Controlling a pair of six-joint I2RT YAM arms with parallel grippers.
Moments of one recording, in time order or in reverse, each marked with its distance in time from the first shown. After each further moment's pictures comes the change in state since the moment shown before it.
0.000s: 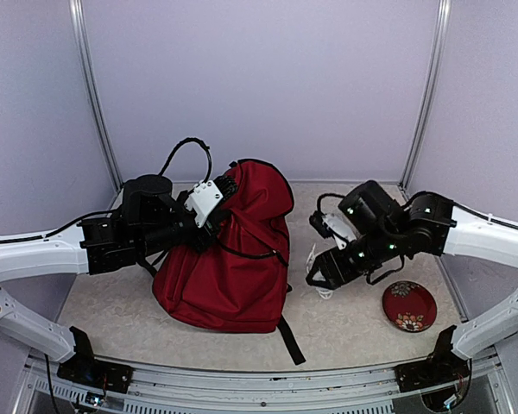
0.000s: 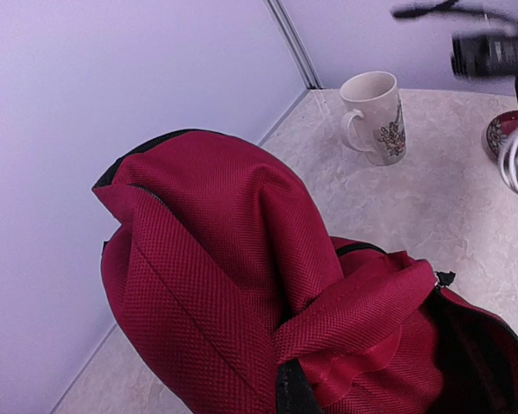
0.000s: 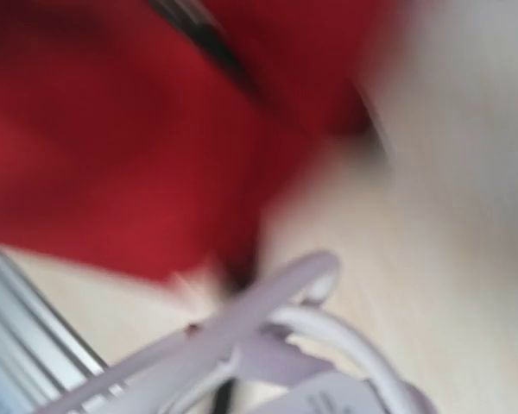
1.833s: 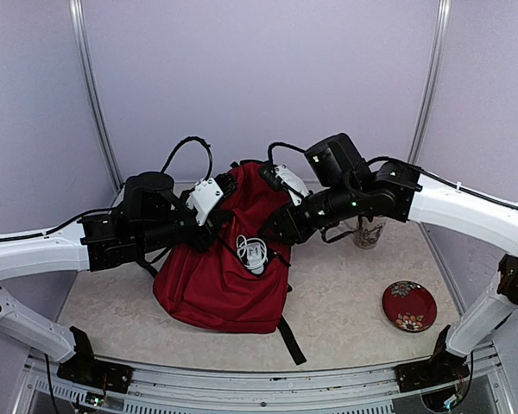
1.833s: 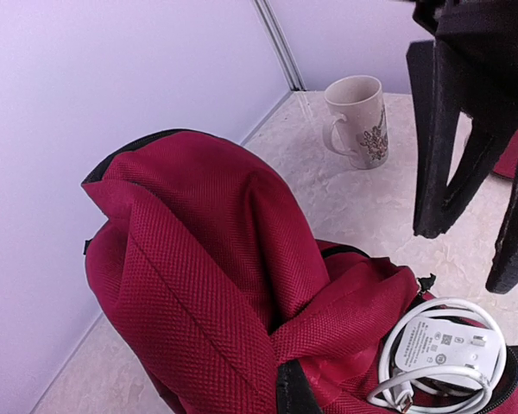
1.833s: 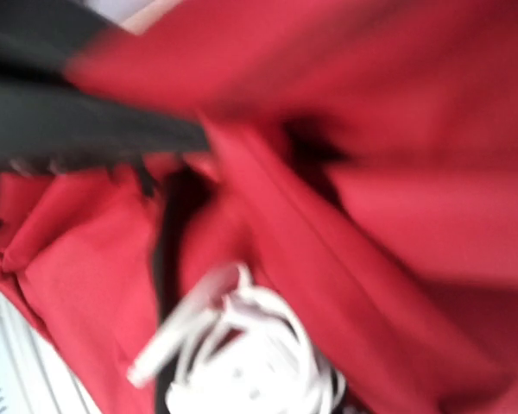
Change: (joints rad) left arm 0.012 0.011 0.025 -0.033 0.059 -0.052; right arm 0.008 0.270 0.384 0.177 -0.112 -0.261
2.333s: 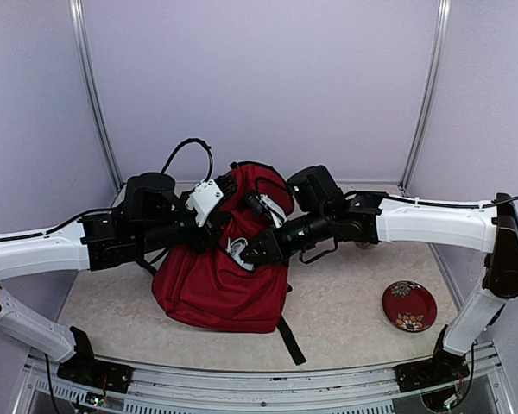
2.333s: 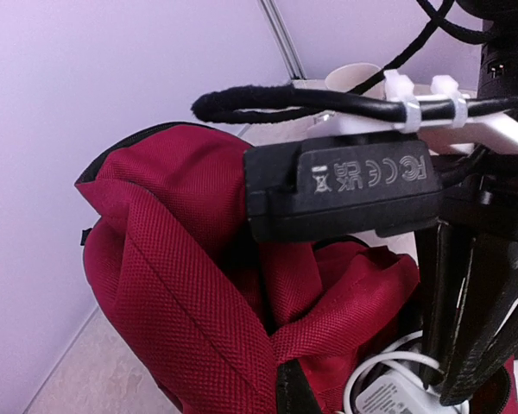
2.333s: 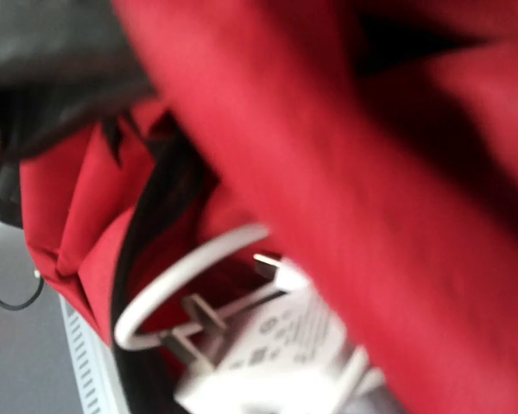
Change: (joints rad) left arm 0.000 0.000 0.001 -0.021 -0.003 -0.008; right arm -0.021 0.101 -0.193 0.322 -0.263 0.183
